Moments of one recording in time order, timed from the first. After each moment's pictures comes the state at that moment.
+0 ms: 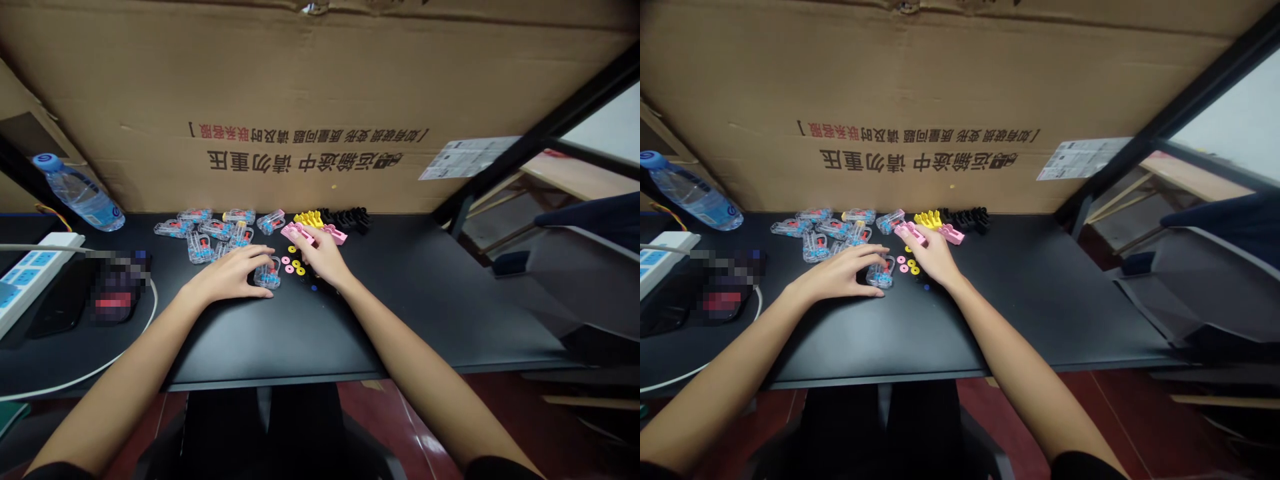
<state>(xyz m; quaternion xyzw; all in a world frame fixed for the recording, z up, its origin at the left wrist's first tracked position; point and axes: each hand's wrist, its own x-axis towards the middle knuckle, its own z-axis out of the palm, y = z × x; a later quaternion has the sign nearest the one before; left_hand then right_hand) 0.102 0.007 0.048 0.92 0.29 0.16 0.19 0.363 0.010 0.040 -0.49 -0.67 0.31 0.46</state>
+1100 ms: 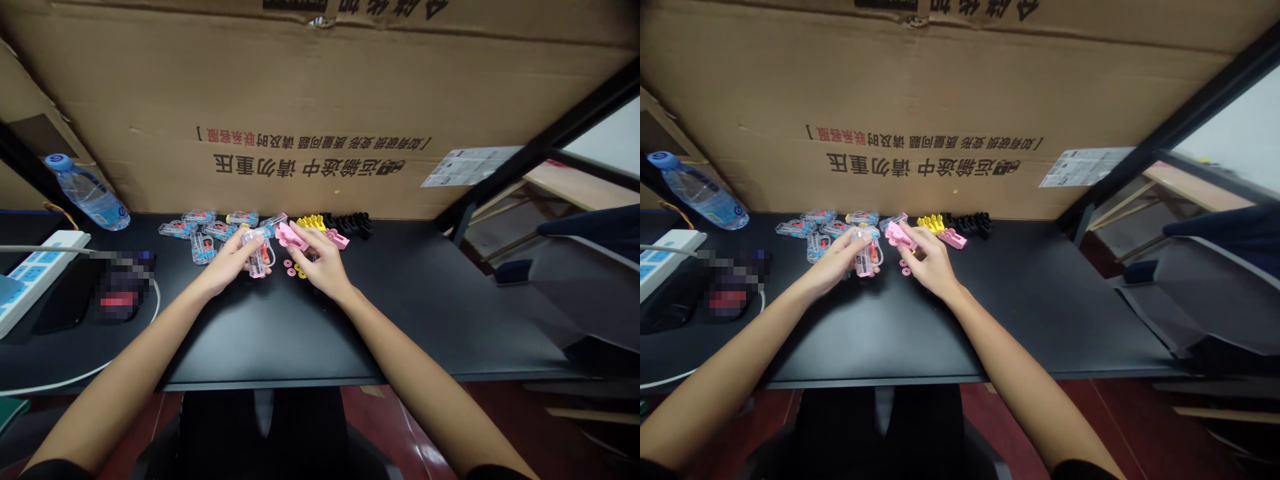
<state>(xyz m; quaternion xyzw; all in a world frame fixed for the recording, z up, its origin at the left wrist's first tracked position) 0.123 0.006 0.056 0.54 0.39 0.40 0.63 0.360 0.005 0.028 -0.41 -0.75 0.16 0.50</state>
